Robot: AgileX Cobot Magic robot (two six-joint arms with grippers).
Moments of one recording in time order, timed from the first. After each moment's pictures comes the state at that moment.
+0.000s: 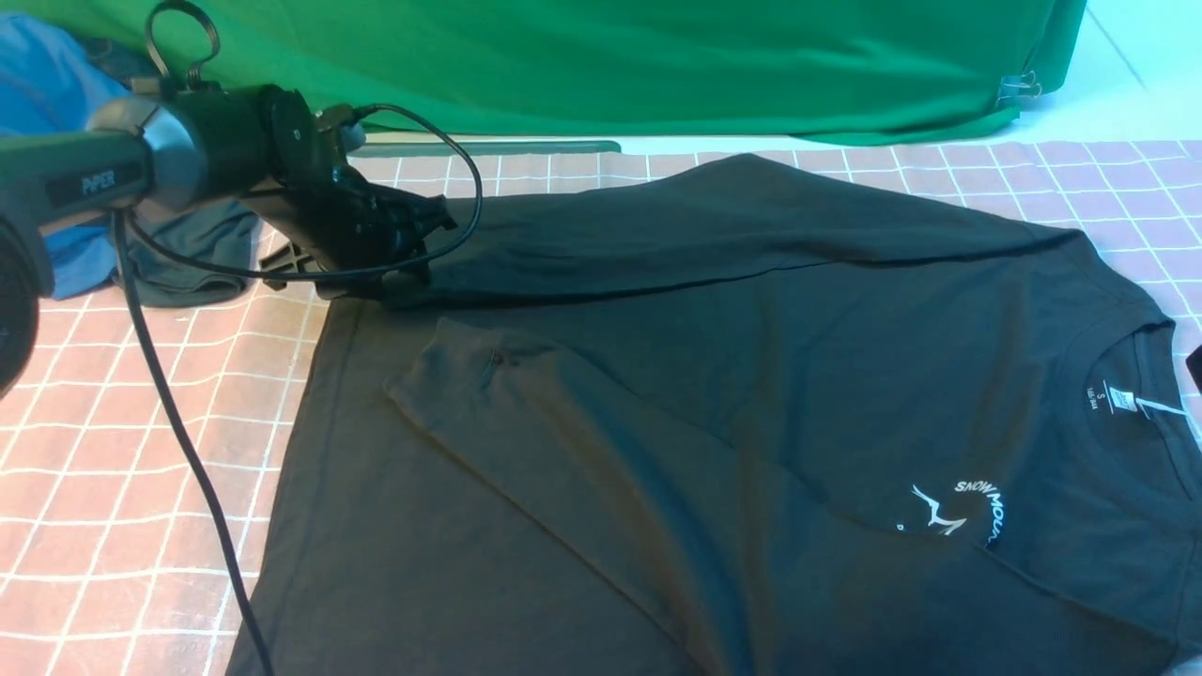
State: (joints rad) right arm -0.01 1.21 -1.10 0.19 1.13 -0.26; left arm -0.08 2.16 -1.59 -0.14 0.58 -0.24
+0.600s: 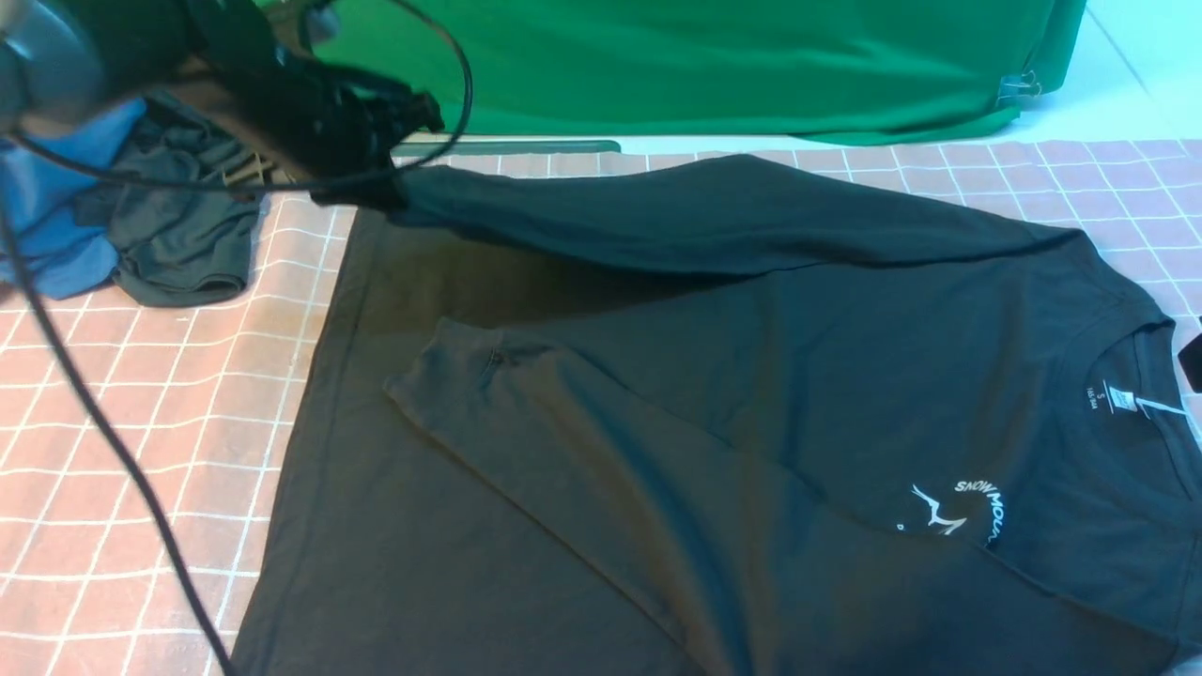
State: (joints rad) right arm -0.01 1.21 -1.10 0.21 1.12 -0.26; left arm -0.08 1.91 -1.63 -0.26 0.80 -0.14
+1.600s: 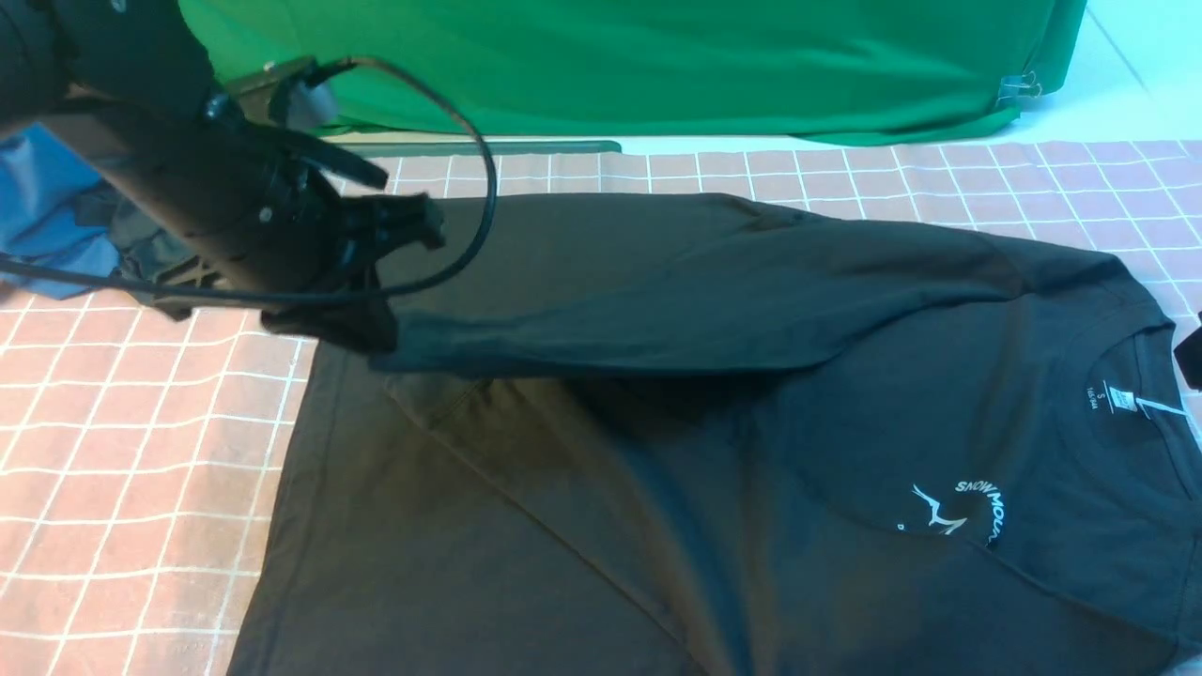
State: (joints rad) right arm -0.01 1.21 -1.10 0.21 1.11 -0.26; left arm -0.20 1.56 -1.31 -0.18 1.10 -0.27
